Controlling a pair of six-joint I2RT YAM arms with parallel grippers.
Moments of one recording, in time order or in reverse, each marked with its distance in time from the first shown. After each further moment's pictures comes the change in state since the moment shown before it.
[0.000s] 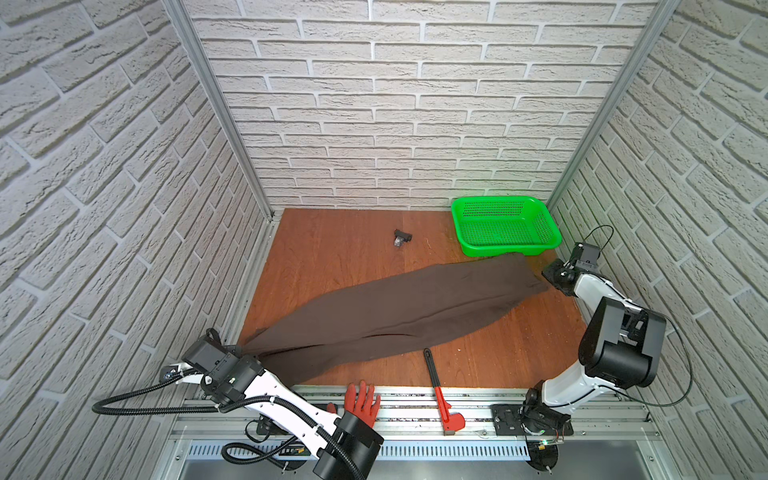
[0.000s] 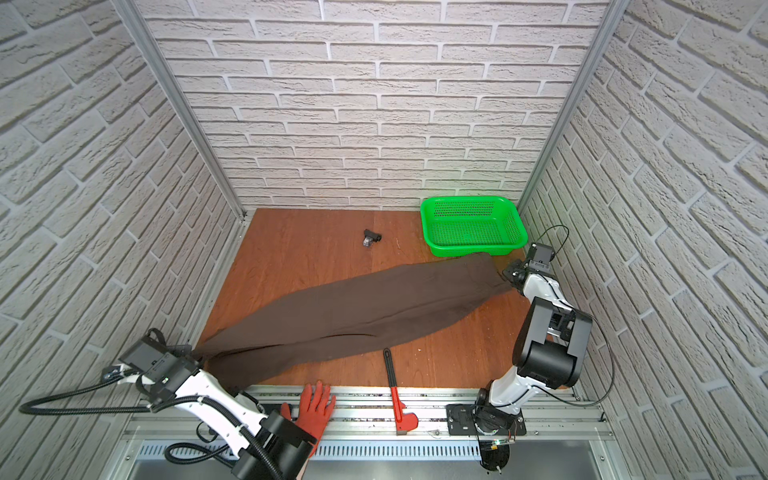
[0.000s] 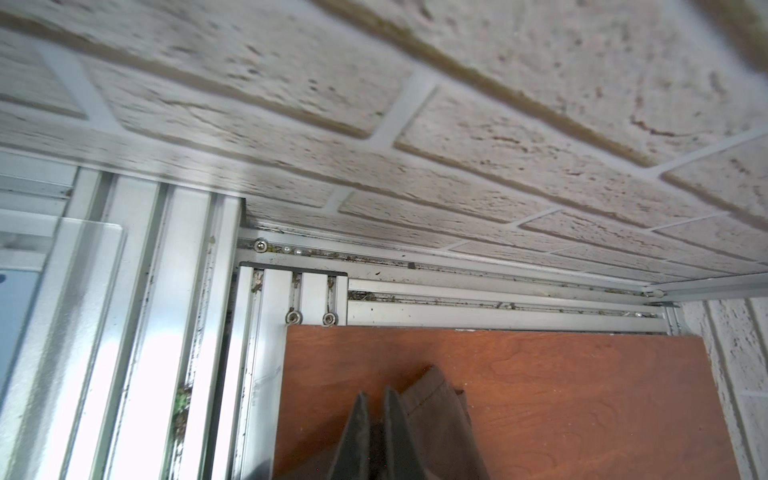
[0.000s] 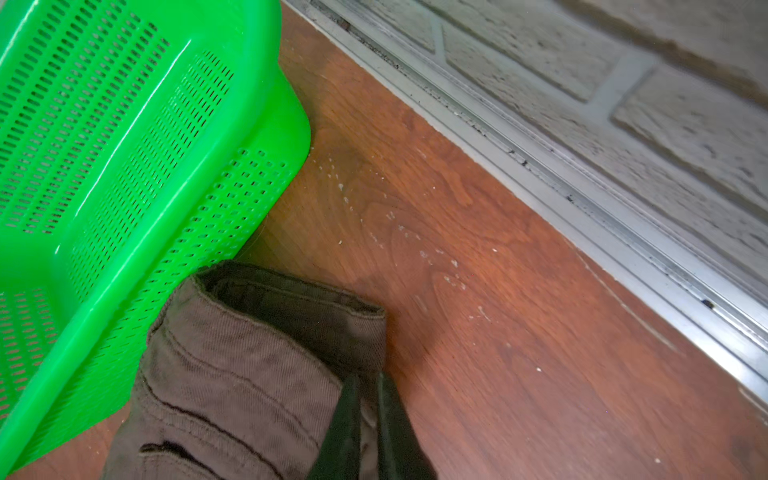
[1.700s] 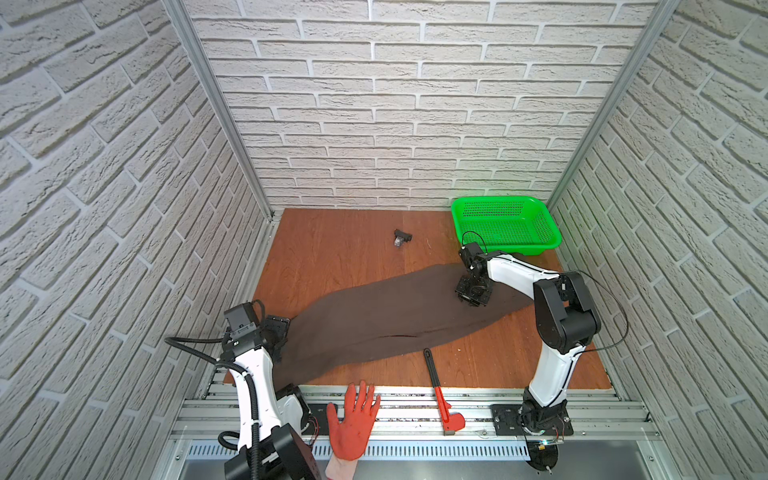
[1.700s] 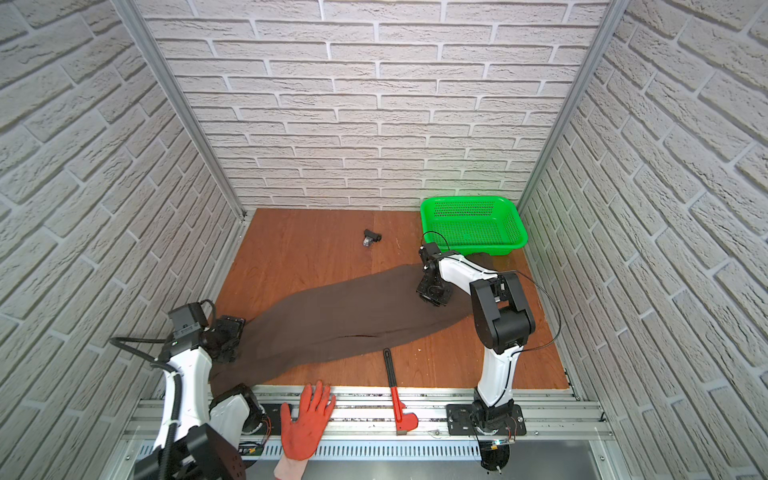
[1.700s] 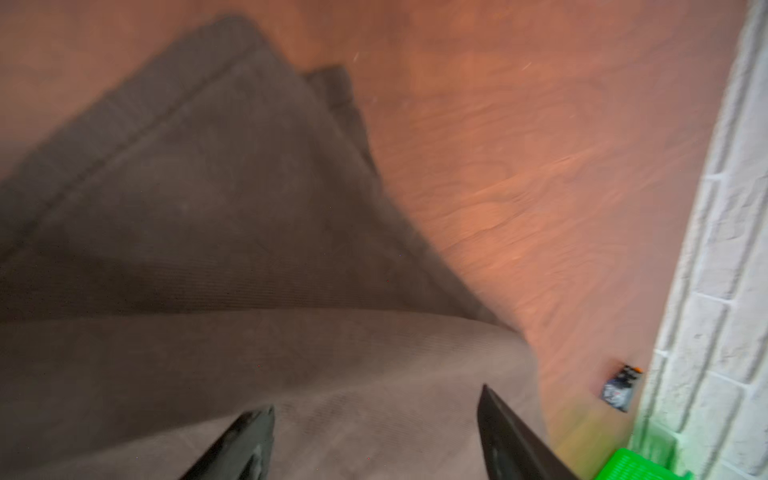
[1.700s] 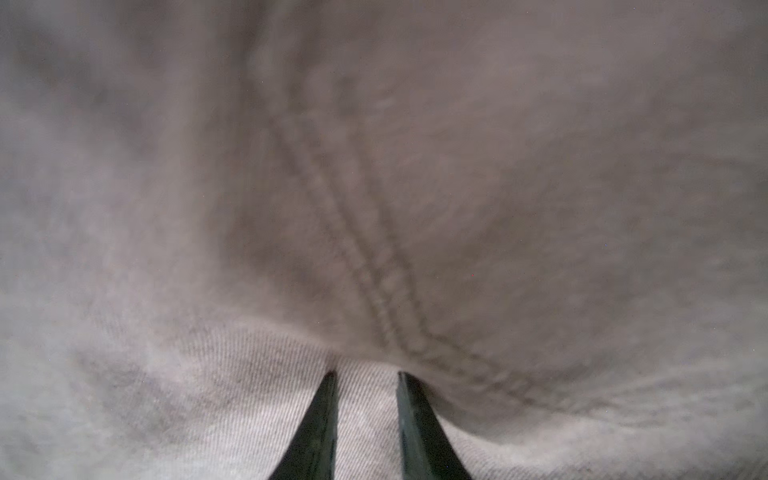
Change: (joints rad) left arm -0.567 0.307 0.021 -0.073 0.271 -0.252; right arm 0.716 0.259 0.223 -0.565 0.045 0.375
